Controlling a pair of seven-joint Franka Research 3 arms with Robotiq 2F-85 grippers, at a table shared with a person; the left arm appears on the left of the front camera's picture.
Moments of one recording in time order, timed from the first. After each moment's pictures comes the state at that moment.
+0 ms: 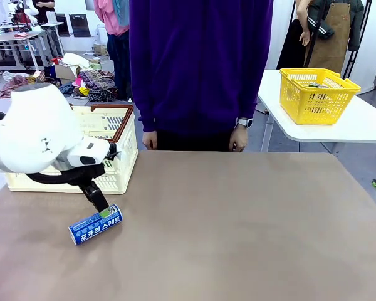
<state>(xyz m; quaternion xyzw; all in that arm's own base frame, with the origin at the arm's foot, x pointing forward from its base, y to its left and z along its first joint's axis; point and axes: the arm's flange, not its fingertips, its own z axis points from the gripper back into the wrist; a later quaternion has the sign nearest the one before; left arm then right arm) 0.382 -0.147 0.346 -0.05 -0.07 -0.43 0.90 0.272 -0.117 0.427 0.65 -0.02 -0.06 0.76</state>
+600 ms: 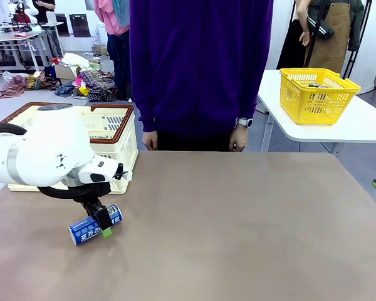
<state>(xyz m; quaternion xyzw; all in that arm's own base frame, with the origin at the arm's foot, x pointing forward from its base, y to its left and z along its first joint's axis) 0.373 -0.160 0.307 -0.06 -0.01 -0.43 0.90 0.272 -0.117 0.427 0.65 -0.02 -0.06 0.76</state>
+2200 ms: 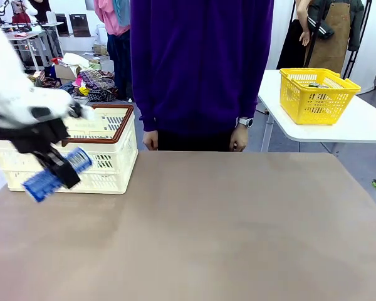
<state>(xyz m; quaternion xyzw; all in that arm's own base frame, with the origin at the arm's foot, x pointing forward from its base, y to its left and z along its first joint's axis) 0.296 -0.106 0.506 -0.11 -0.09 -0.36 0.92 0.272 -0.117 0.427 0.65 -0.02 -0.06 0.76</state>
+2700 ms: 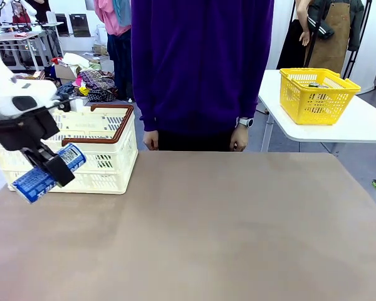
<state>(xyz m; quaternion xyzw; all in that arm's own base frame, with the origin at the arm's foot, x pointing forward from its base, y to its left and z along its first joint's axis) 0.292 -0.108 0.503 -0.11 -0.08 -0.35 0.93 0.272 -0.117 0.427 0.65 -0.02 -0.06 0.76</state>
